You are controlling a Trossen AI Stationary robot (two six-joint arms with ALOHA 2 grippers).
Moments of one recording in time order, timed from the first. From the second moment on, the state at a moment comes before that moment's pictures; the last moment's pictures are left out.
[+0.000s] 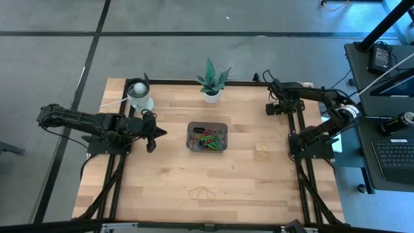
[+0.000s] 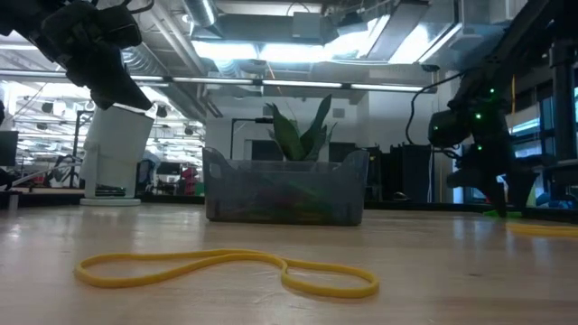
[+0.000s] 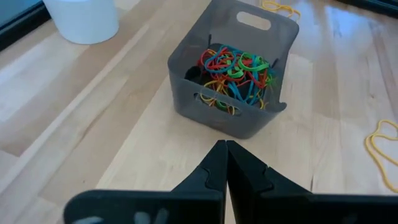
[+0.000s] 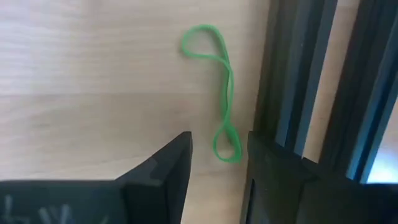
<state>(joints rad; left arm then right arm) -0.11 0.60 0.43 -0.44 -0.27 -0.41 -1.03 1.49 0.66 -0.77 0.26 0.50</state>
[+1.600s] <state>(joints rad) -0.11 0.53 0.32 -0.15 -0.27 -0.10 -0.31 0.82 0.74 -0.68 0.28 0.89</state>
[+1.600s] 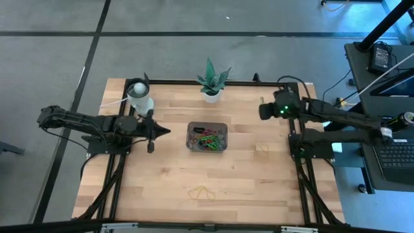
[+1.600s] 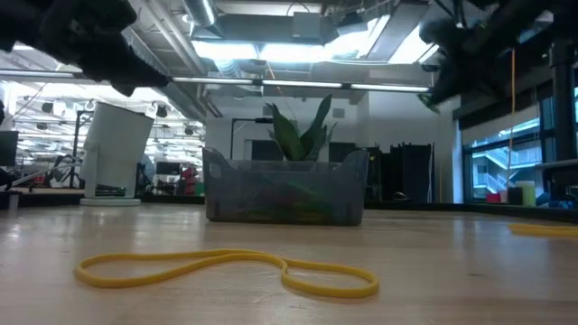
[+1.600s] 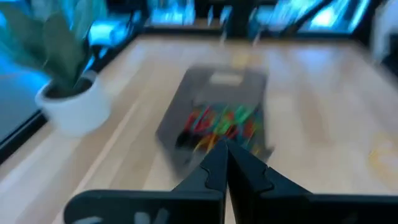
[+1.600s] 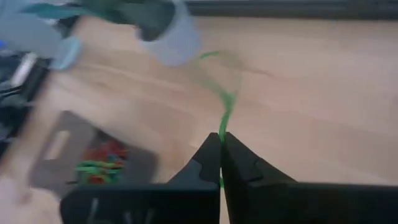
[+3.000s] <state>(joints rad) 0.11 0.26 0.06 0.16 0.08 -0.09 -0.01 2.06 1.58 -0.78 -0.02 0.60</state>
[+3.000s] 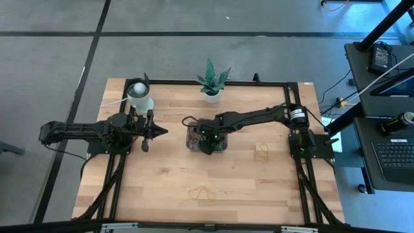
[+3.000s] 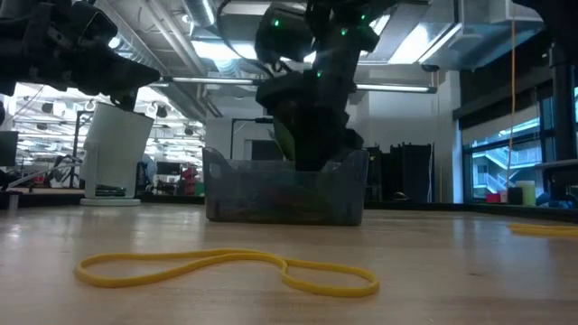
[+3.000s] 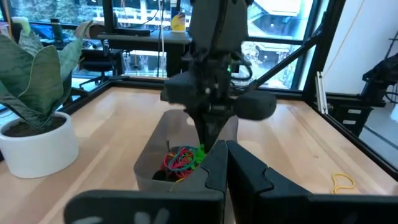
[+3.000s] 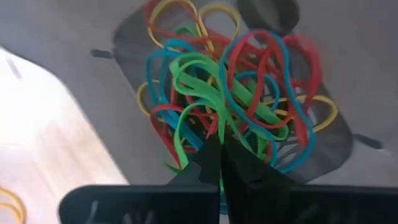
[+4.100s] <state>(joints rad) 0.02 0.34 0.32 -0.26 -0.01 -0.09 0.08 1.74 1.58 -0.95 0.29 0.54</state>
